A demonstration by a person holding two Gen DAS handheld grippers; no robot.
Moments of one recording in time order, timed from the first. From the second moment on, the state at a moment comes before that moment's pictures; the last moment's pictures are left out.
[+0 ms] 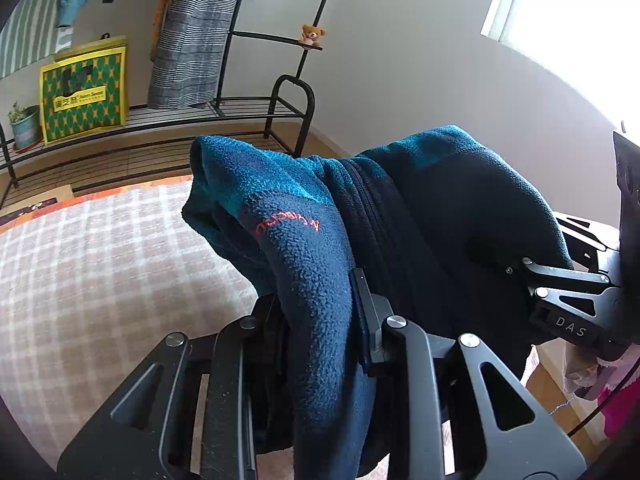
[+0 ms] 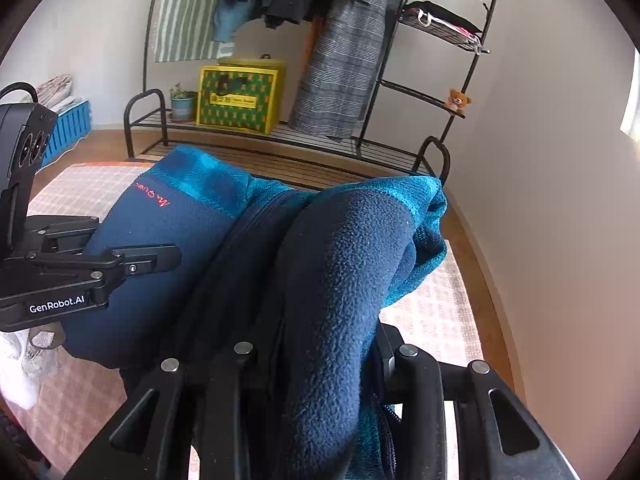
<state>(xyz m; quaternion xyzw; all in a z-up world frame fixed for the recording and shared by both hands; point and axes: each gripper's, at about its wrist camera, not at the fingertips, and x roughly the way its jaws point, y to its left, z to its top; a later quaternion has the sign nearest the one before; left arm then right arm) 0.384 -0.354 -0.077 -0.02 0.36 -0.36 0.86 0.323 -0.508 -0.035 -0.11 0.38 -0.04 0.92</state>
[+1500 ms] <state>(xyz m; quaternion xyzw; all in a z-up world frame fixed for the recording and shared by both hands) 0.513 -0.414 -0.105 0.02 0.35 -0.27 0.90 0.477 -0.683 -0.116 -0.02 0.42 -0.18 0.89</state>
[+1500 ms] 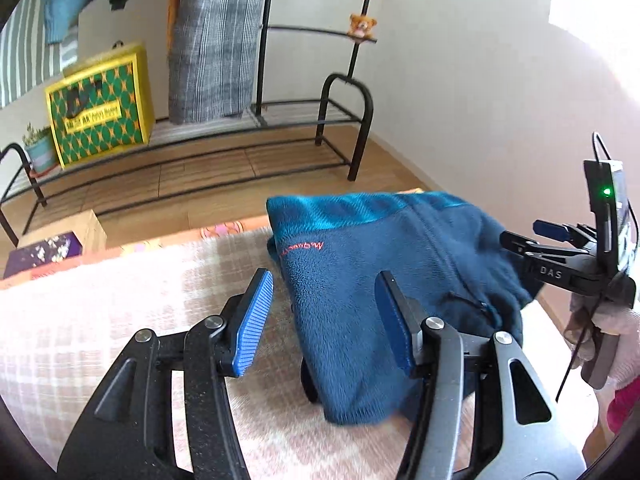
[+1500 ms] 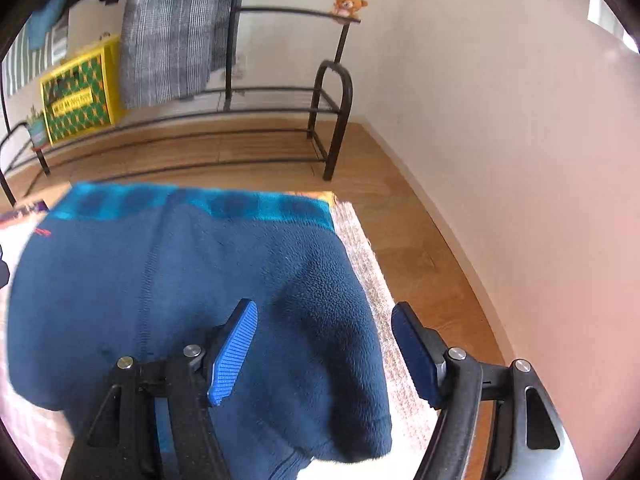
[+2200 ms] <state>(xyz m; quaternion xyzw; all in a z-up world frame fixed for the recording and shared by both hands) 0.277 -0.260 0.053 0.03 0.24 -0.30 0.92 0.266 -0.502 0.063 -0.04 0.29 -0.13 0.95</state>
